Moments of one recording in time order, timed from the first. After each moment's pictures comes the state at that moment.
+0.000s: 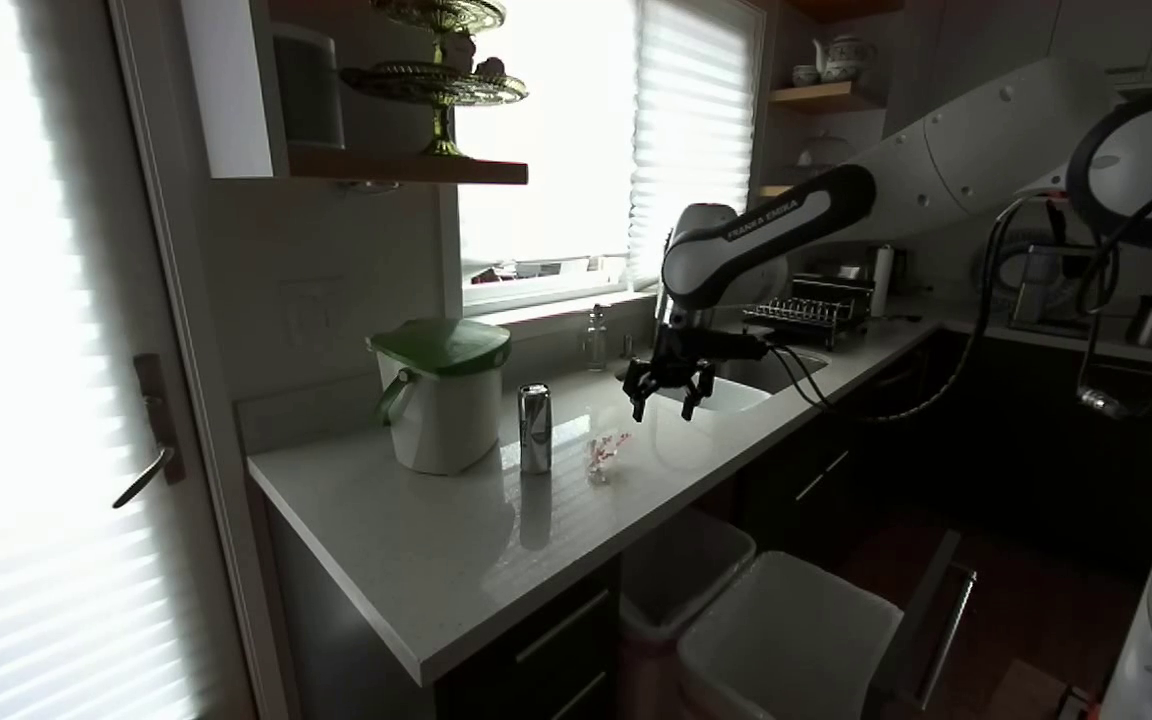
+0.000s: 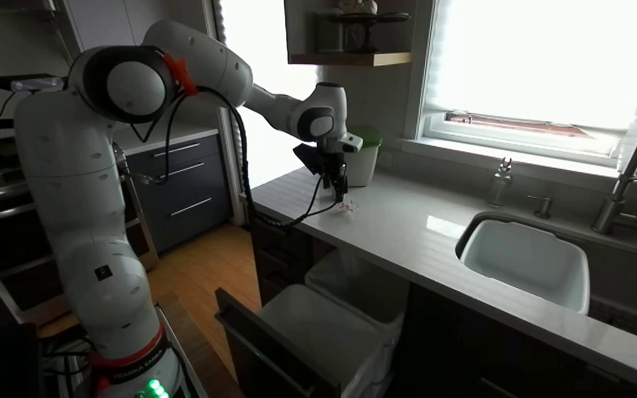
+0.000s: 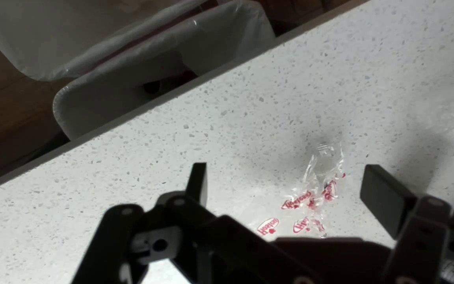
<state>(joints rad) 0.03 0.09 -0.02 -1.99 0.07 2.20 0.26</state>
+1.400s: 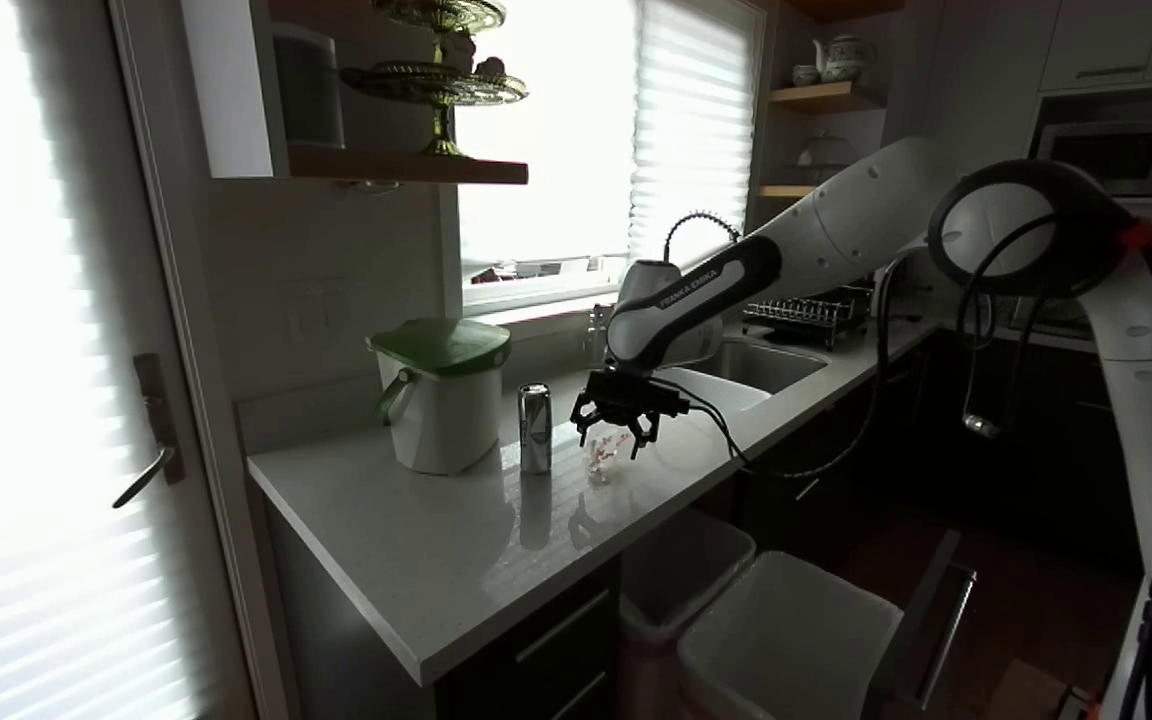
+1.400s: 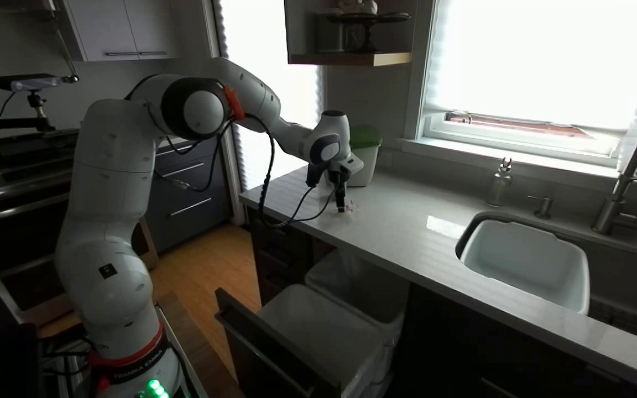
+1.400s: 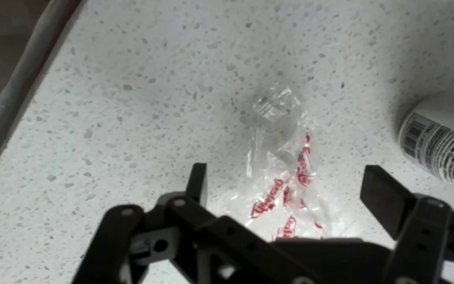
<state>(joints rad) 0.09 0.38 -0.01 -1.82 0.07 2.41 0.80</state>
